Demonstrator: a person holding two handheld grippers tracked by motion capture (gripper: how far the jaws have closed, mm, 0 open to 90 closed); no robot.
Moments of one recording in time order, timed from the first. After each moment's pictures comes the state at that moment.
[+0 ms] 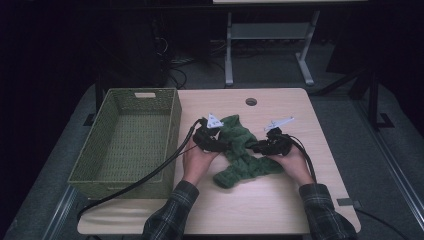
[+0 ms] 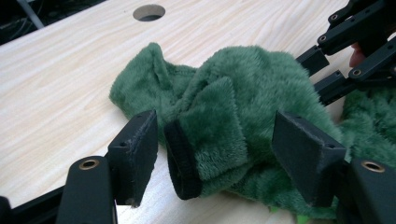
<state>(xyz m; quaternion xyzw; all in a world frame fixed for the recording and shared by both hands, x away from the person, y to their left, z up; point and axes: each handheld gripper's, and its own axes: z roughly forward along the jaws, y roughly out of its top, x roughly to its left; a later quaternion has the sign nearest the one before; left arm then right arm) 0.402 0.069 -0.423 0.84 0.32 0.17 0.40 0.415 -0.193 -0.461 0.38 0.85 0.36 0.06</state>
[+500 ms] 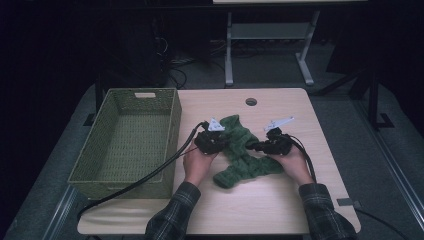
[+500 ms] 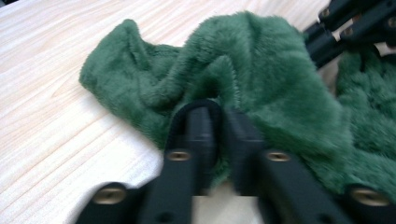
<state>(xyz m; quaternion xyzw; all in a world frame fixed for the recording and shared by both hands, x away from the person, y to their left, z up) 0.400 0.067 -0.433 0.86 0.30 0.14 0.39 0.412 -0.194 -0.456 0.37 0.85 0.37 0.07</state>
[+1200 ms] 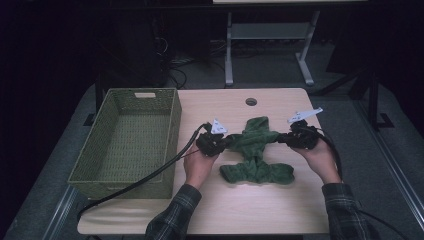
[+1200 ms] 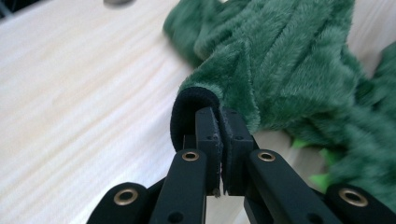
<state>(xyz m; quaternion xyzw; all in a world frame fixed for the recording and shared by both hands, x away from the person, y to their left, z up) 0.392 0.063 -0.430 0.86 0.29 0.15 0.38 0.395 -0.247 -0.404 0.38 0.85 0.34 0.13</state>
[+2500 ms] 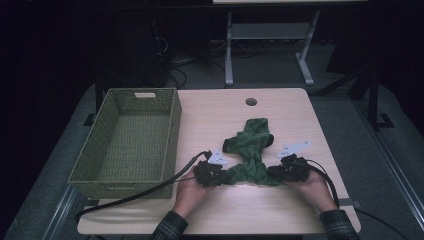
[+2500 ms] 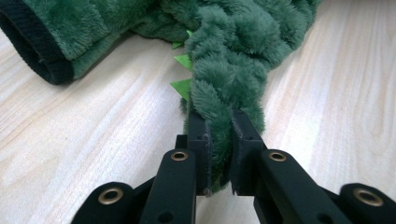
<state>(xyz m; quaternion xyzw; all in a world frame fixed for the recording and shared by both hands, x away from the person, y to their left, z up) 0.321 0.074 -0.456 0.90 0.22 0.05 0.37 0.329 -0.222 -0.459 0.32 0.88 0.33 0.06</state>
